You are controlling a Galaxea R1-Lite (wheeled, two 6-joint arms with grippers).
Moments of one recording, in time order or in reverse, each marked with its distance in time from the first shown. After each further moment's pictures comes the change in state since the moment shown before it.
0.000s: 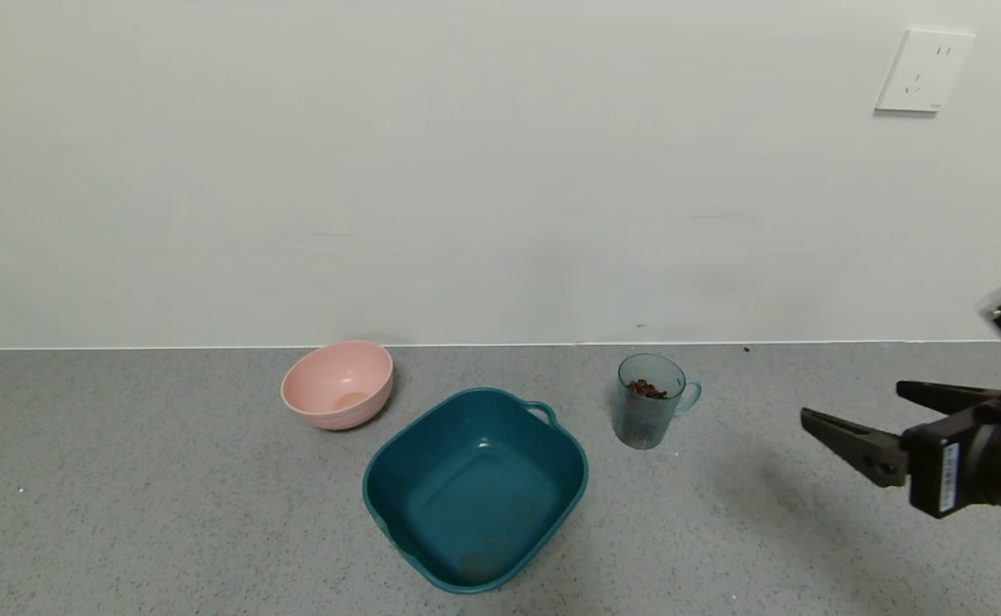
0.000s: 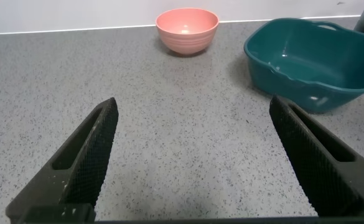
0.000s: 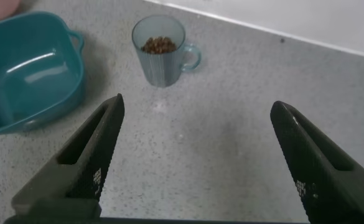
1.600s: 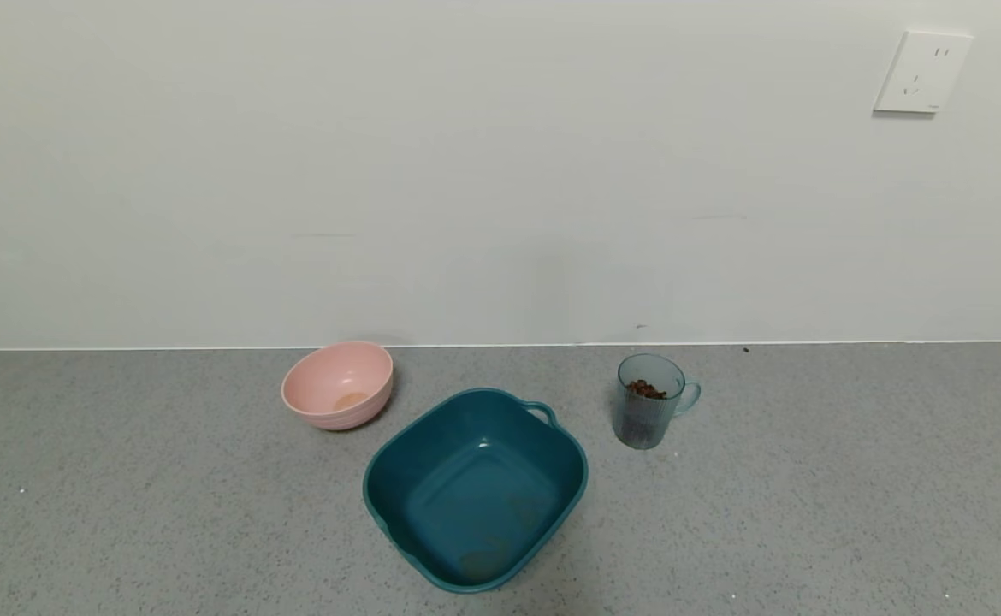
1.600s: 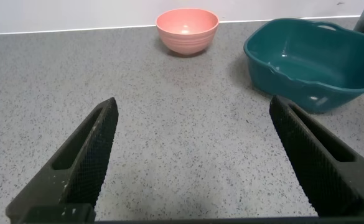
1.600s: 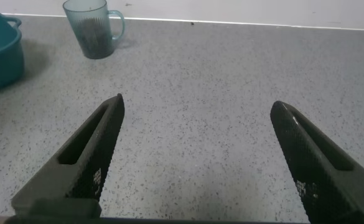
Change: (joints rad) left arm 0.000 0.000 0.000 0.000 0.000 0.000; right arm -0.434 -1.240 0.642 0.246 0.151 -0.026
